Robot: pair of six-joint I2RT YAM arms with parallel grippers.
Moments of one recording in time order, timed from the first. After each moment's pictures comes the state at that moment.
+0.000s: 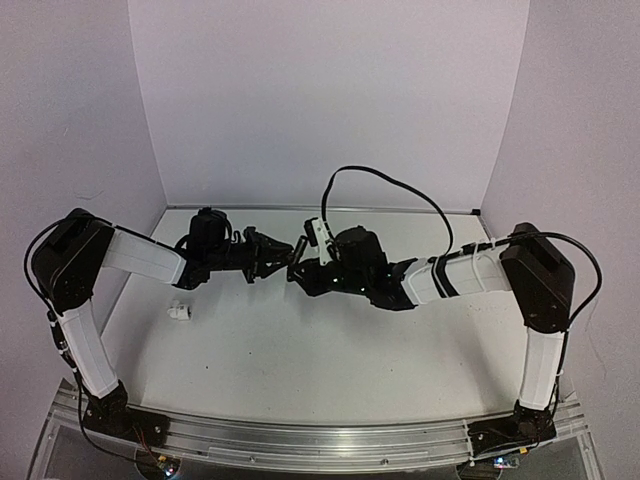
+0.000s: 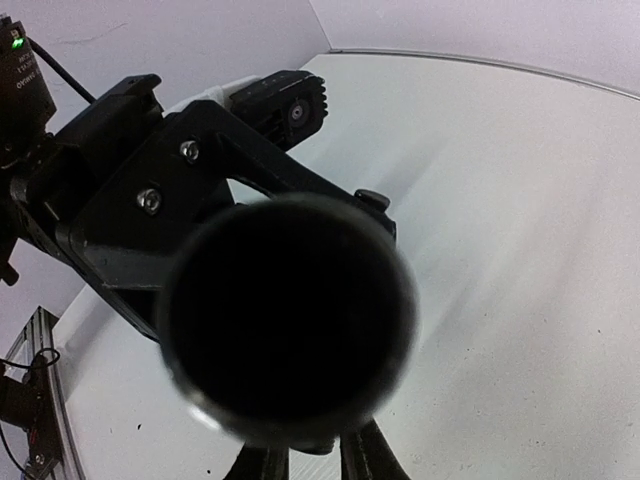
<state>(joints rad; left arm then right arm) -0.55 1.81 0.93 0.58 0.63 -1.52 0.92 1.97 1.23 0.36 -0.08 0.41</state>
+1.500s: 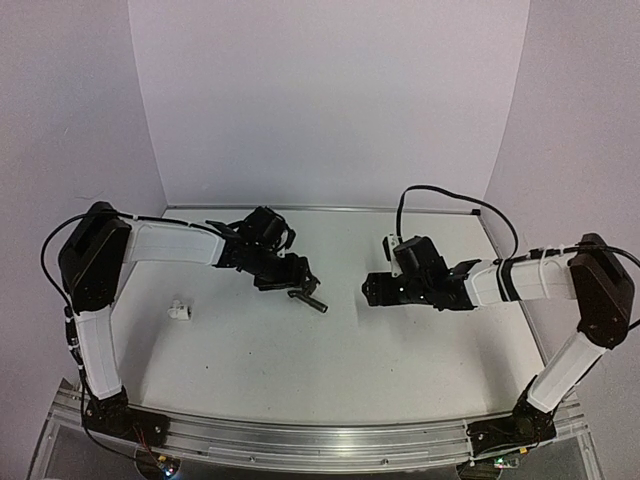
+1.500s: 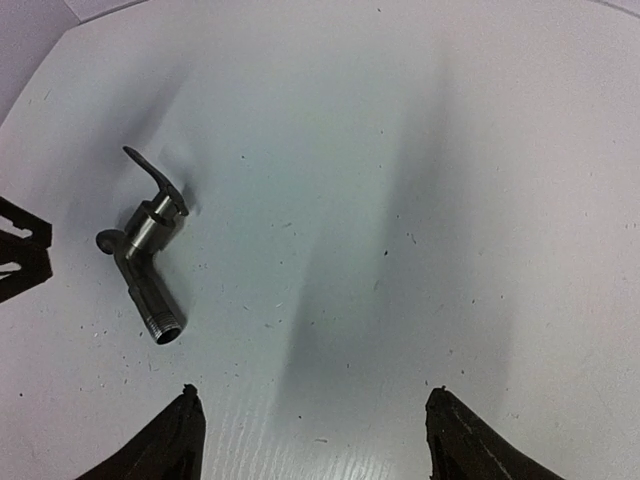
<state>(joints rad) -0.75 1.92 1.32 -0.28 0.16 -0.62 0.75 1.63 0.89 0.00 0.17 0.47</state>
